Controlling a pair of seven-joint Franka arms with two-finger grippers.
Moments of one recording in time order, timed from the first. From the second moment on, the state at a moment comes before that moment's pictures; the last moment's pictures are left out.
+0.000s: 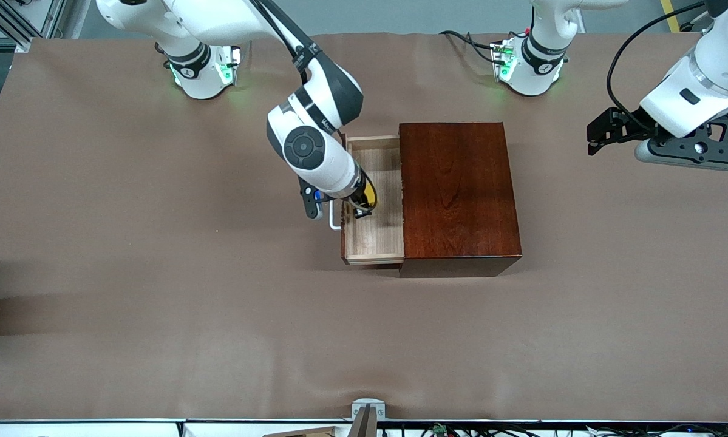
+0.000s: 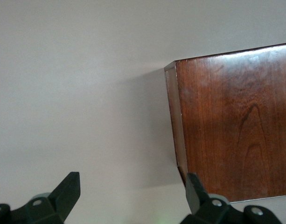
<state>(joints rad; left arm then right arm) -0.08 -0.02 -0.11 -1.59 0.00 1.55 -0.03 0.76 0.58 -0.03 -1.52 0.37 2.12 1.87</state>
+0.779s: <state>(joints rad) -0.08 -0.02 -0.11 -1.59 0.00 1.55 -0.03 0.76 0.58 -0.04 -1.53 0.37 2.12 1.89</state>
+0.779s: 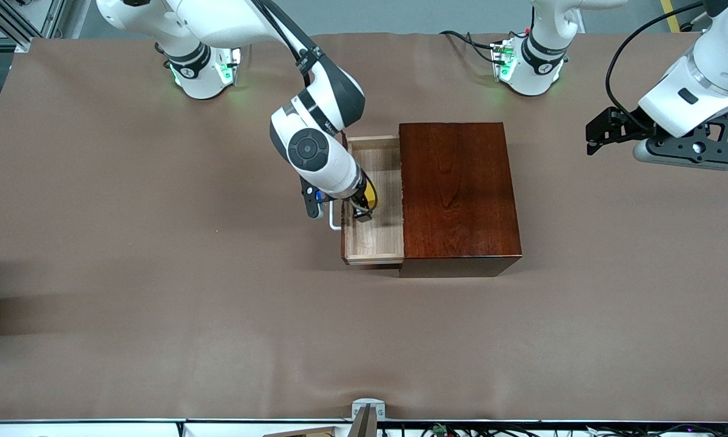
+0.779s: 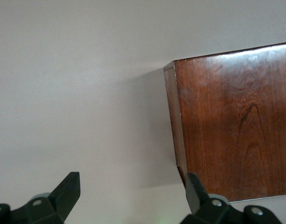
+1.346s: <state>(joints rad) -0.09 -0.02 -0.11 -1.58 0.00 1.55 -0.03 0.58 0.56 -0.06 -1.30 0.37 1.77 1.89</state>
